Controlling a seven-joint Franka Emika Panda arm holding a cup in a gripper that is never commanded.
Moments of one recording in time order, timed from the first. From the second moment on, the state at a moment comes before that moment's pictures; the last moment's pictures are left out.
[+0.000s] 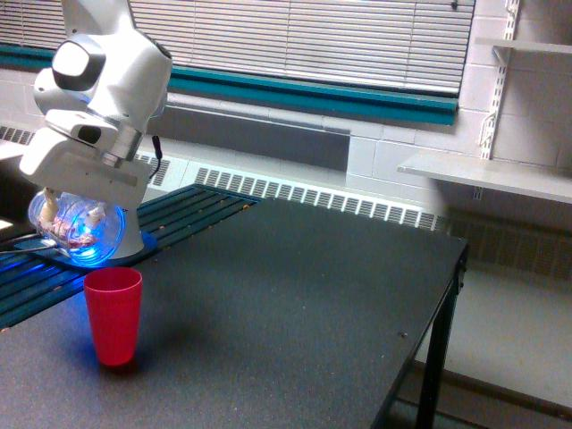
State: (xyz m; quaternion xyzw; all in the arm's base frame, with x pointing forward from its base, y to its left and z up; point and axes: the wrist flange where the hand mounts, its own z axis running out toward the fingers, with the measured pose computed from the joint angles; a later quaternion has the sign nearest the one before) arm 0.237 -0.257 0.296 0.87 -0.44 0.01 0.24
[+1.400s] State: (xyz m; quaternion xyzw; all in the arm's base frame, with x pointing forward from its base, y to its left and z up) arm 0.241 -0.256 0.285 0.87 -0.40 -0.01 0.28
